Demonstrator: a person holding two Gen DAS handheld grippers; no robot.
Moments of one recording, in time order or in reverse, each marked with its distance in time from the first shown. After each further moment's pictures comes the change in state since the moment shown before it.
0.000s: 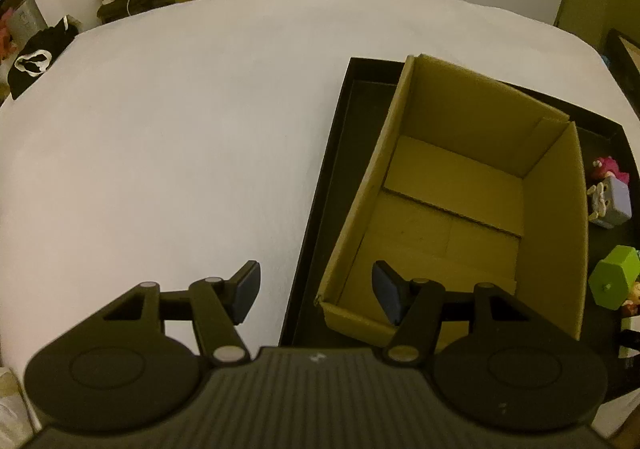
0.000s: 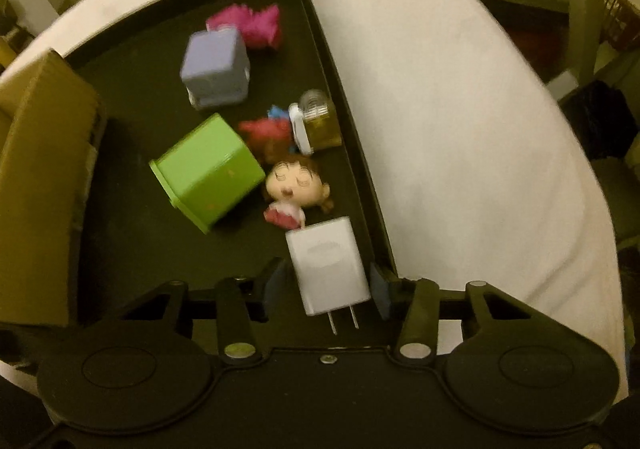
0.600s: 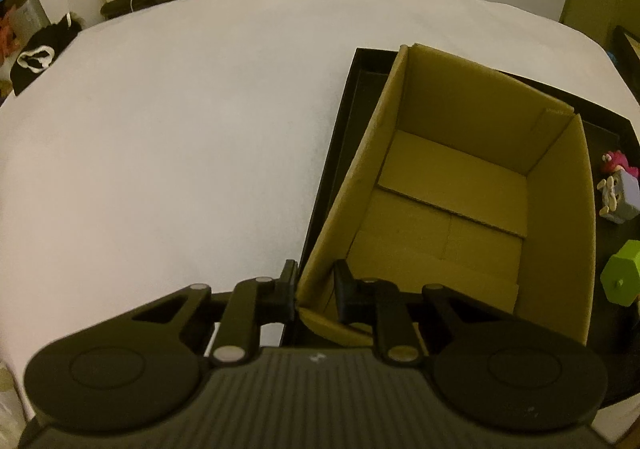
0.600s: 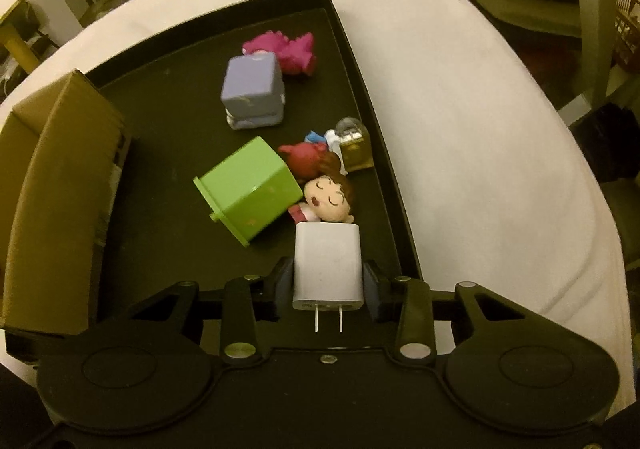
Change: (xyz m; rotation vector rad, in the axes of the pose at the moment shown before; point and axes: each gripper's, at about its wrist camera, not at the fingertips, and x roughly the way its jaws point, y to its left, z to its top) left arm 0.001 0.000 -0.012 -0.006 -0.018 0.017; right arm -0.023 0.013 -0.001 -0.036 -0.098 0.053
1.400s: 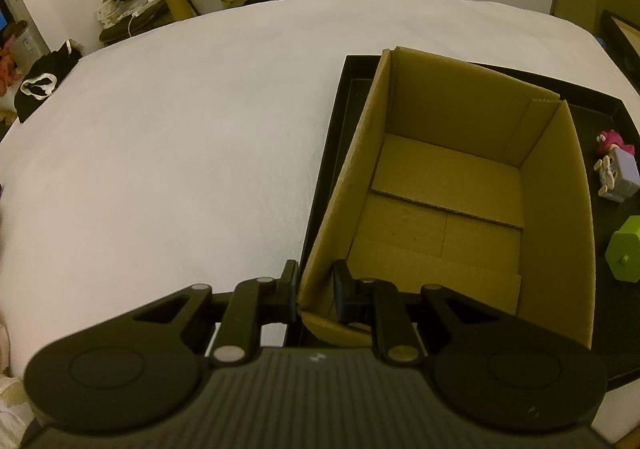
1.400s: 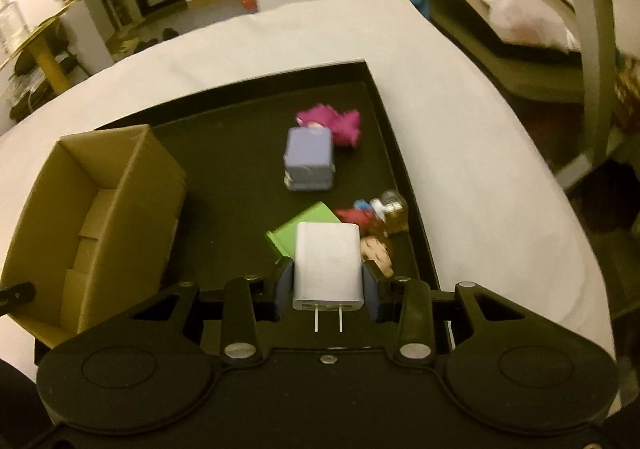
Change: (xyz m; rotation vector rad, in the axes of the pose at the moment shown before) left arm -0.007 -0.010 -0.011 0.049 -0.047 0.024; right arm -0.051 0.037 0.006 -0.076 -0.153 0.028
